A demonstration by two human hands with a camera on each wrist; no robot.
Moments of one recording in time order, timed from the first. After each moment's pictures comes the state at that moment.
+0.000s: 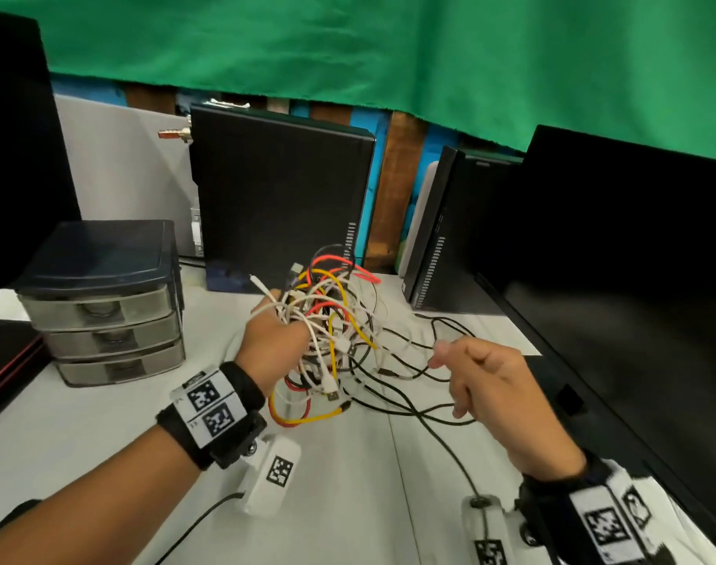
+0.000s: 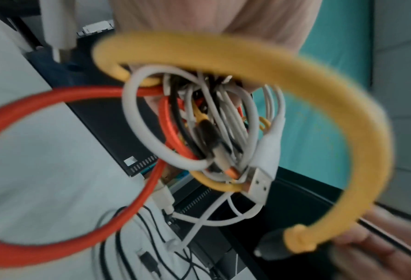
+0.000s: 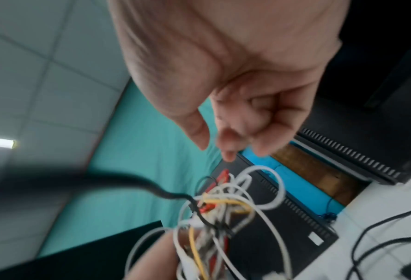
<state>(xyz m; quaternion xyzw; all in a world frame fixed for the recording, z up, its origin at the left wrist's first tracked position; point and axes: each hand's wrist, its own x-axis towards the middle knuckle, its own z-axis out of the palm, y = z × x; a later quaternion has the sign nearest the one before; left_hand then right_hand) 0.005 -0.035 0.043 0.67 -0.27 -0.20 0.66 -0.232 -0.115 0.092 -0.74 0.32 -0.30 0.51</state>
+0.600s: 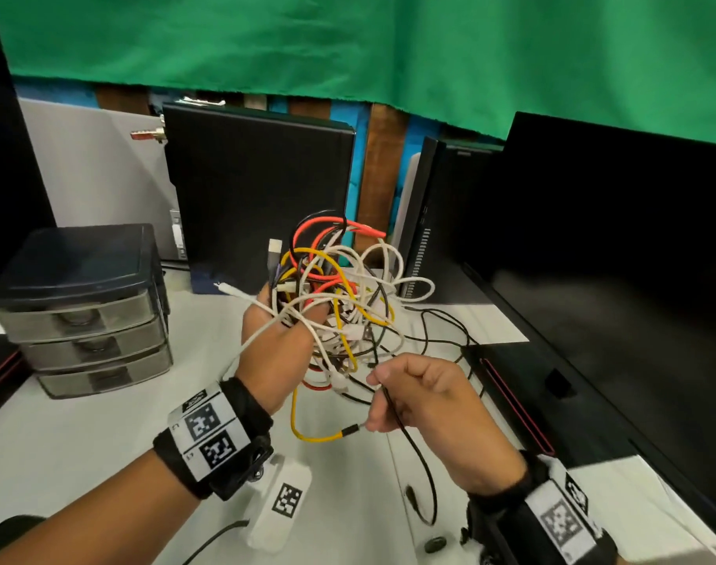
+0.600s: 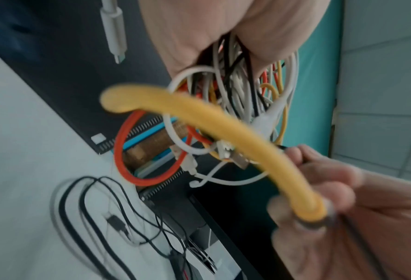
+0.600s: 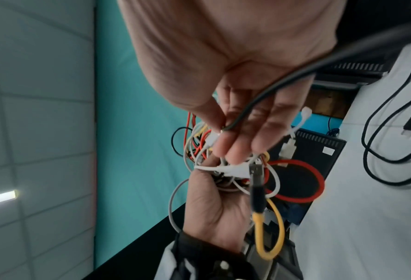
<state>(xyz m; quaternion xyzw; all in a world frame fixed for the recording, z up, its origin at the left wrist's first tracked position) -0.030 -0.032 0.053 0.52 -0.32 -0.17 0.78 -0.210 -0.079 0.077 -0.66 0.28 -0.24 0.65</state>
